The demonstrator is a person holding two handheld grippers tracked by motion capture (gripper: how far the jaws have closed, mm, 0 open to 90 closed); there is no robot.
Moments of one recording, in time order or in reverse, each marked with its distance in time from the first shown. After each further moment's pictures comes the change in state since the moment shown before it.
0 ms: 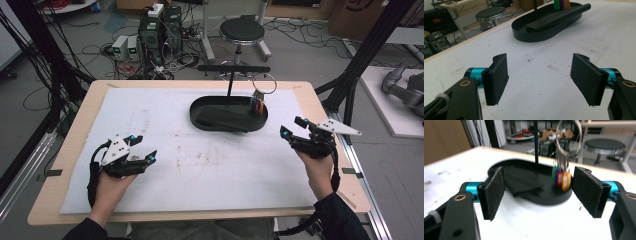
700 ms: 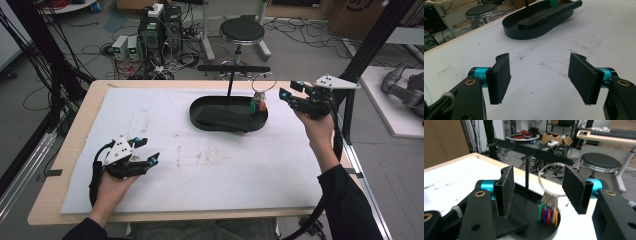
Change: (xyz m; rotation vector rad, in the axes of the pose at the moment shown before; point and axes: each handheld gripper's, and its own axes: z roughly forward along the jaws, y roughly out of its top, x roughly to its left) left arm -0.001 -0.003 0.007 0.007 -0.074 -0.015; right arm -0.022 0.093 0.039 0.011 0.001 -0.092
